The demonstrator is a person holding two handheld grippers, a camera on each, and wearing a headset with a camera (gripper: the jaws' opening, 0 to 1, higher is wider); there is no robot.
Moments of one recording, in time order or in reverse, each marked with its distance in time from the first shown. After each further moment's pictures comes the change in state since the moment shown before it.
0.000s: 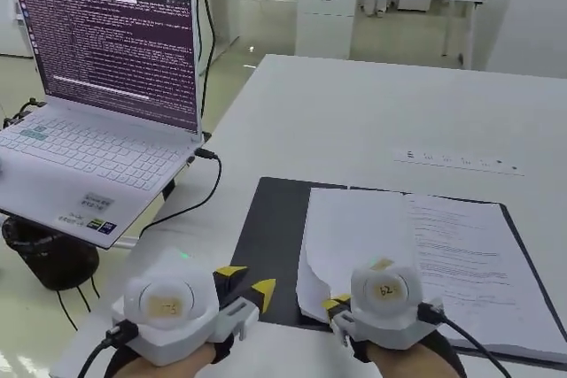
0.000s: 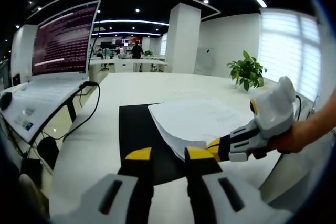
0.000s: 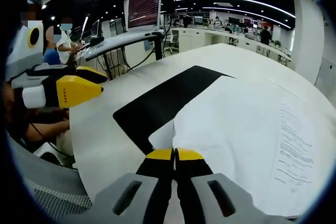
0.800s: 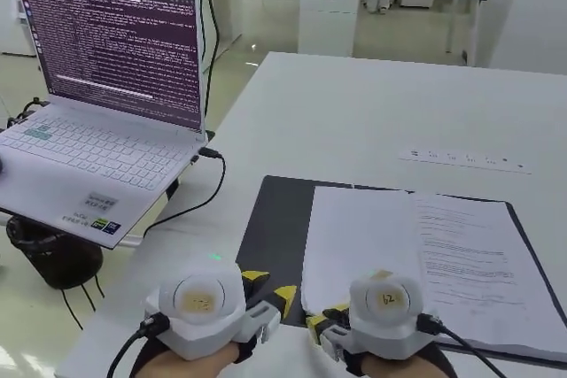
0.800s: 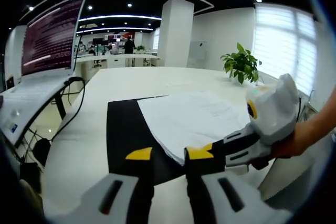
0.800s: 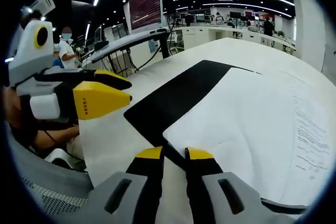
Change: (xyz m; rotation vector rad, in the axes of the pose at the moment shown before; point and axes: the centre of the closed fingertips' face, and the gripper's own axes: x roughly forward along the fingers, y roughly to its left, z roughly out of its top) left arm 0.024 -0.018 -0.011 0.033 0.056 -0.063; right arm 0.001 0.018 -0.012 0.078 -0.013 0.083
